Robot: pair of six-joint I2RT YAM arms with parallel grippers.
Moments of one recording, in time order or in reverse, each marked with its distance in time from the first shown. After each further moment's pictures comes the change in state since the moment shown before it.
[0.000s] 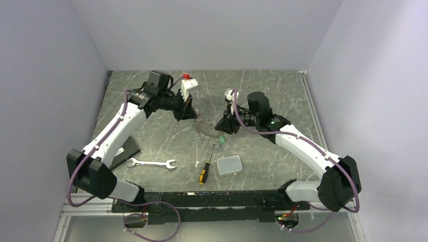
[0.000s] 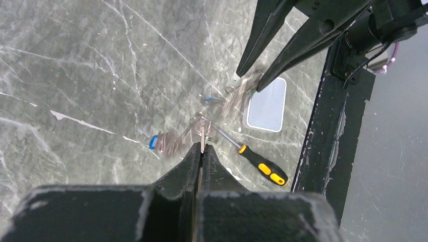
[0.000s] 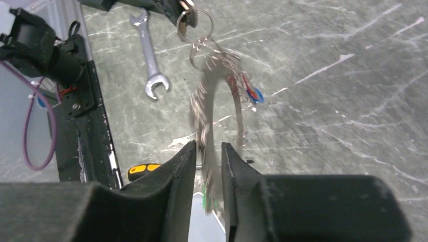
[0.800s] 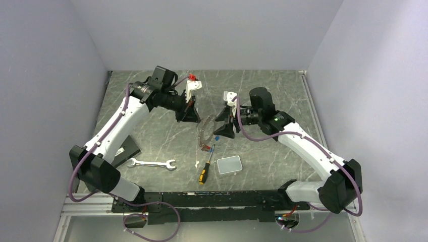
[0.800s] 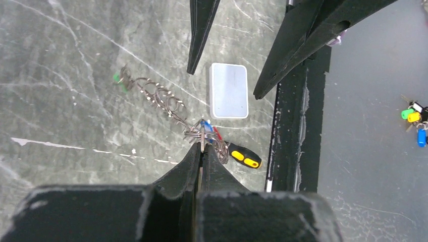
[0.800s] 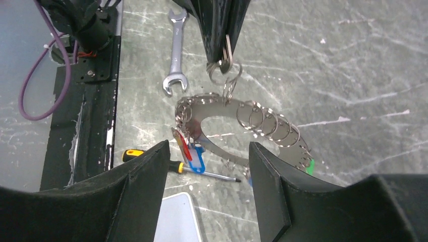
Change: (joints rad) left arm -0.034 0.064 0.171 -0.243 0.110 0.154; right arm -0.003 -0.018 0.083 -0.106 -0.203 -0.289
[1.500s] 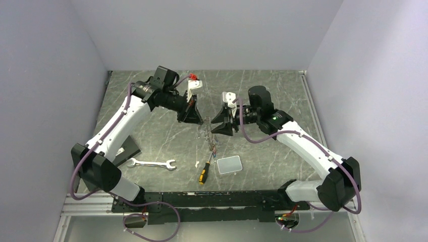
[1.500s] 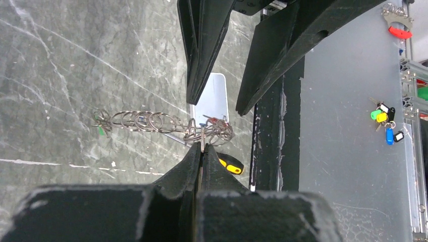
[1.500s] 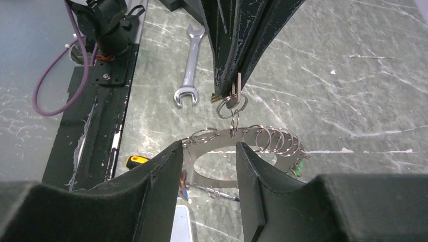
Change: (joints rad) left arm -0.013 0.013 0.002 -0.006 0.083 -0.034; right arm 0.008 0.015 0.026 0.035 -0.114 -0.054
